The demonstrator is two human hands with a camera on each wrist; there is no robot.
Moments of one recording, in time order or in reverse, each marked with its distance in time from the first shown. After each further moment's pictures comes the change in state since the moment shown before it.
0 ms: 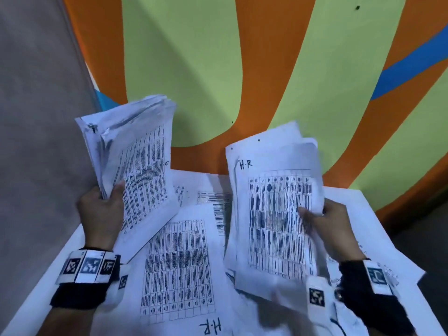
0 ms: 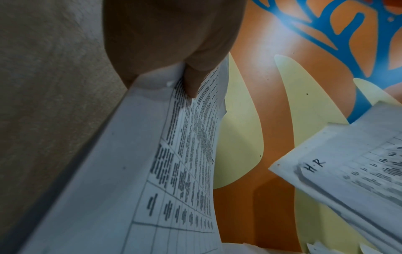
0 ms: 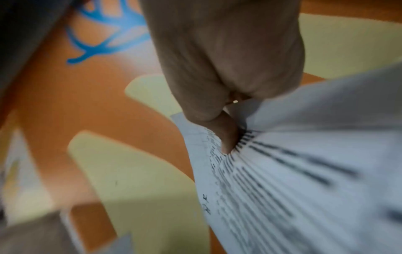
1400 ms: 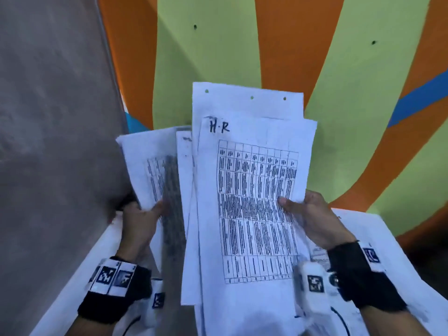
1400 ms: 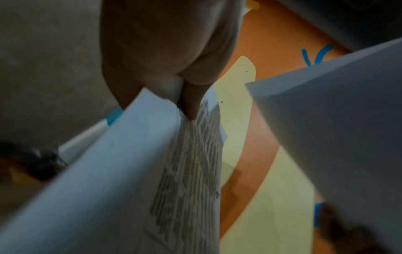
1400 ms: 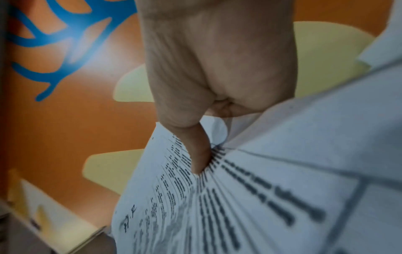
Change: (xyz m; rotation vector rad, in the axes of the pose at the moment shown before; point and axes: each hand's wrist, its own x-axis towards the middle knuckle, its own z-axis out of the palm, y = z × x) left_hand 0.003 0.006 0.011 -0.318 -0.290 -0.205; right_hand 0.016 -0.077 0.055 0.290 -0.402 -0.049
